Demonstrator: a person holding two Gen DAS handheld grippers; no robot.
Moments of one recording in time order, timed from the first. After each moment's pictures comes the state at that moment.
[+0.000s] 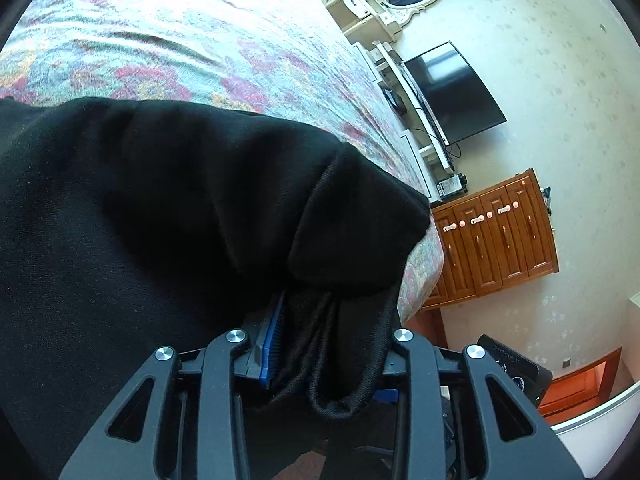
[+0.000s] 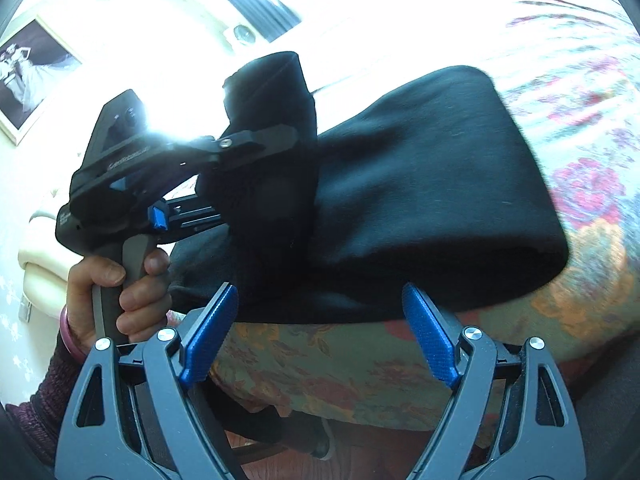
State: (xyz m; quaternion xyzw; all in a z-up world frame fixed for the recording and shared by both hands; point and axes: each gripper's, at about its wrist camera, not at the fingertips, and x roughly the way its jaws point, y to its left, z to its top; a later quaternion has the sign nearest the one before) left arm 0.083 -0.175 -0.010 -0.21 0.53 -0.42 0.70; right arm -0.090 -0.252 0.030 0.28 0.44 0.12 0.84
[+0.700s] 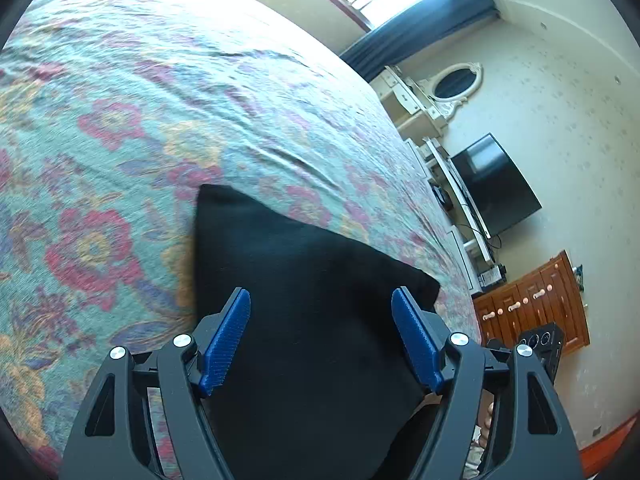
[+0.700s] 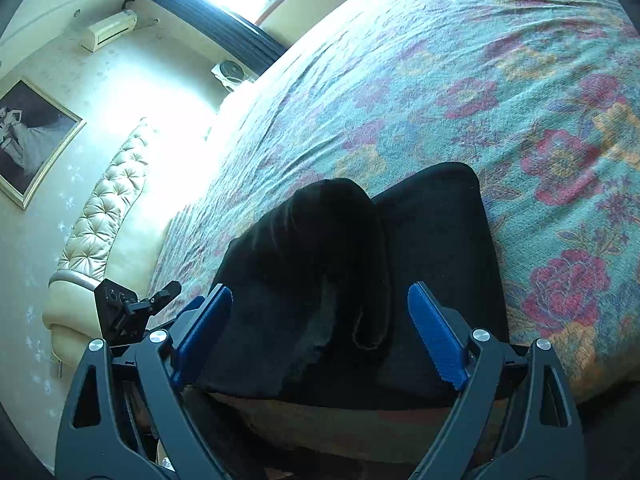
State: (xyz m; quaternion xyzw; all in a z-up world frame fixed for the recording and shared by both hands) left arm 0.075 -0.006 -0.006 -0.28 0.45 -0.28 0.80; right arm -0.031 -0.320 0.065 0.35 0.42 0.12 0.83
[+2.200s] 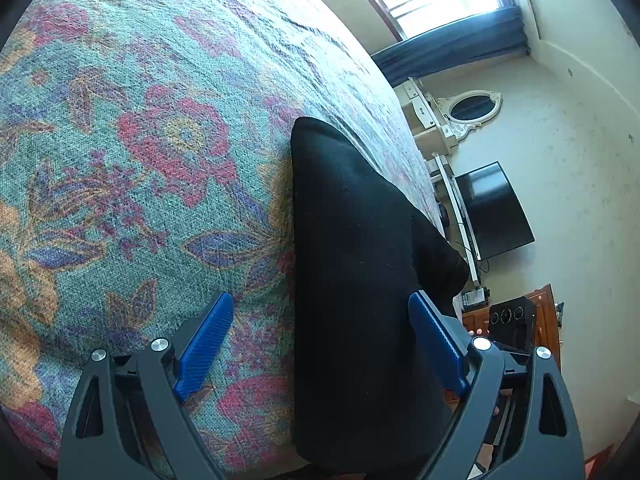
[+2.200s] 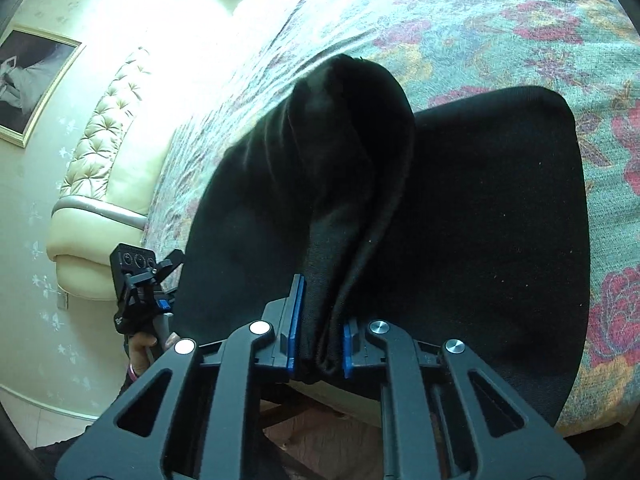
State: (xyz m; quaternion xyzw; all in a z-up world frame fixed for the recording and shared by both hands) left arm 0.044 0.022 -0.063 -0.36 0.46 -0.27 0.76; right arm 0.005 -0.279 0.039 0.31 0.54 0.22 0.75
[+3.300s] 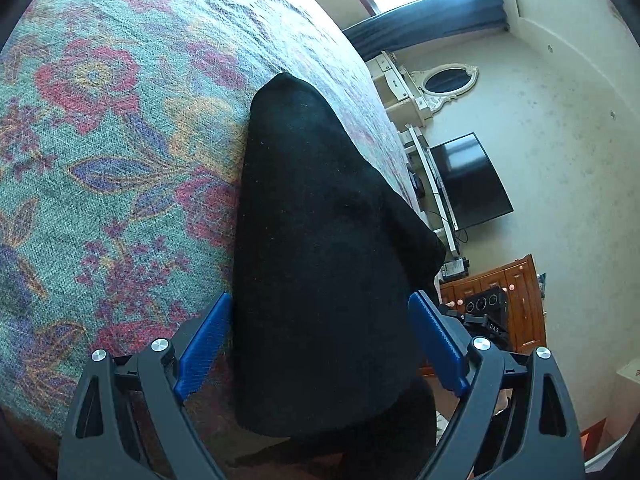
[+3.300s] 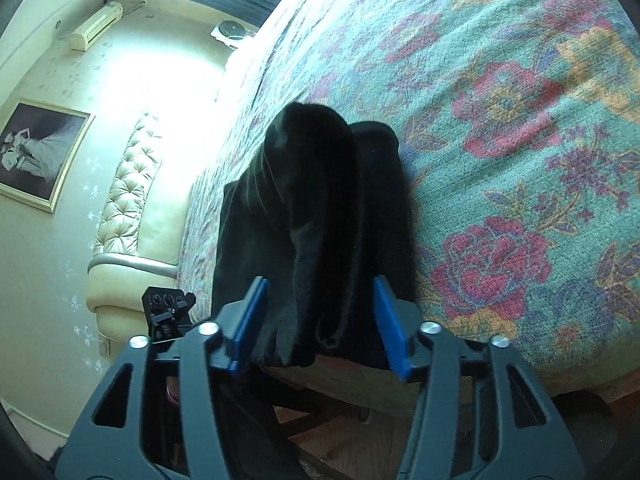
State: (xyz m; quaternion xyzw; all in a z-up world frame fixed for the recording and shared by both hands) left arm 0.025 -0.026 -0.061 -0.36 0.47 -0.33 0.74; right arm -0.044 -0.404 0.013 0.41 0.48 0.18 0.75
